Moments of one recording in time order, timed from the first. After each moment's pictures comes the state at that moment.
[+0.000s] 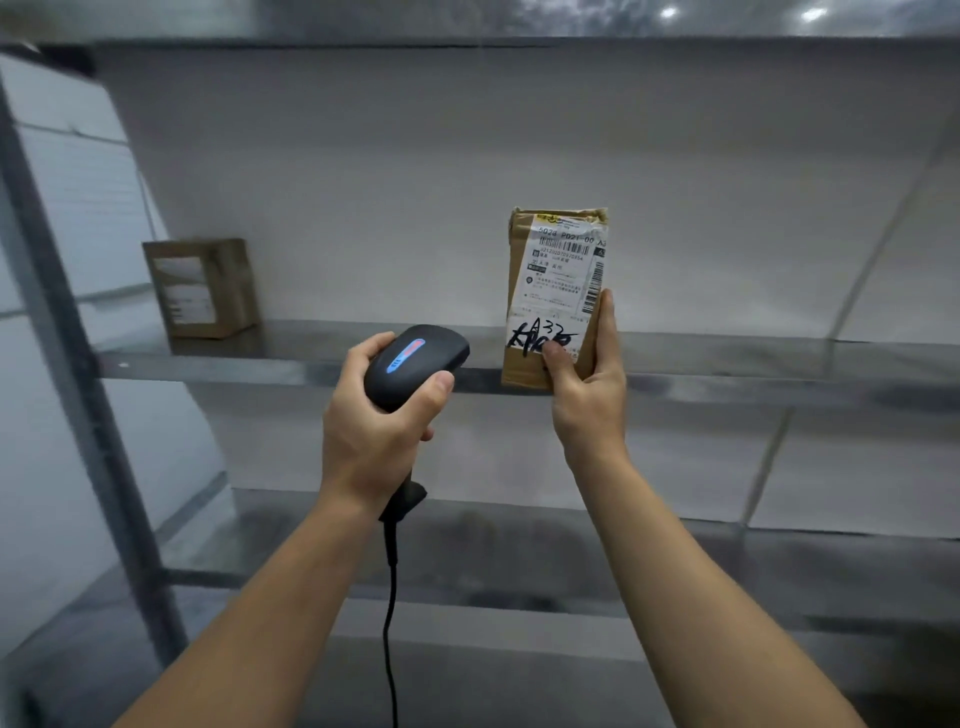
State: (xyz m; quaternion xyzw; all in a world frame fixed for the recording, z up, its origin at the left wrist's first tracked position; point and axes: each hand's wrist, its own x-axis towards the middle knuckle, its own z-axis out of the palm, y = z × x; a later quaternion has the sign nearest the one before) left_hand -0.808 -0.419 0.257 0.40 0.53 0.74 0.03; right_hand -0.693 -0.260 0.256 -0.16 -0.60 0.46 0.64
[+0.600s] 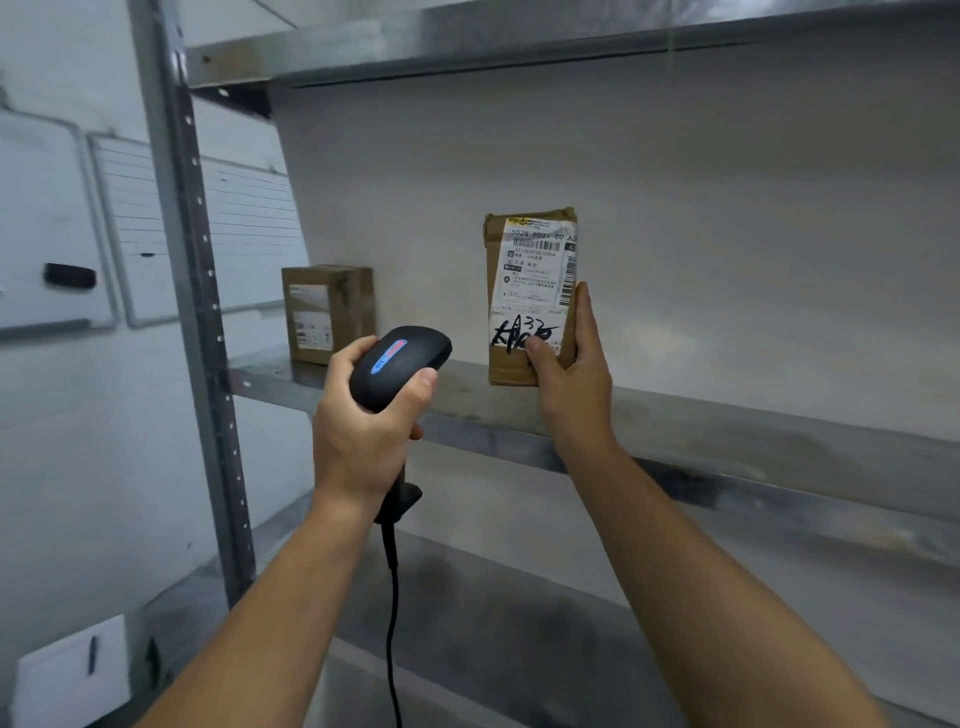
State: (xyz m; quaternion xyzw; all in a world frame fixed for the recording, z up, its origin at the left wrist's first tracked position) left_hand -0.932 -0.398 0.275 0.28 0.56 0.77 -0.10; right_hand -0.871 -0.217 0.298 -0.09 -0.70 0.45 0.55
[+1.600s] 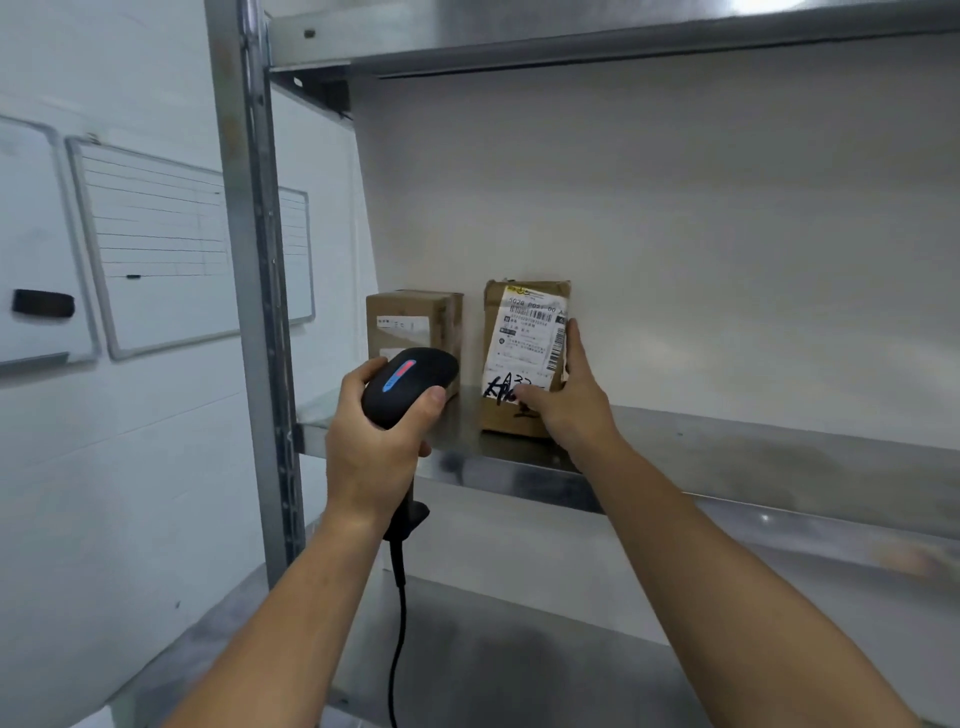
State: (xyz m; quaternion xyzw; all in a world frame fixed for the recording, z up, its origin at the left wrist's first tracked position) left_hand -1.146 -0.453 0.268 0.32 0.56 0.76 -0.07; right_hand -1.062 -0.270 0.301 -0.24 -0.78 0.42 0.40
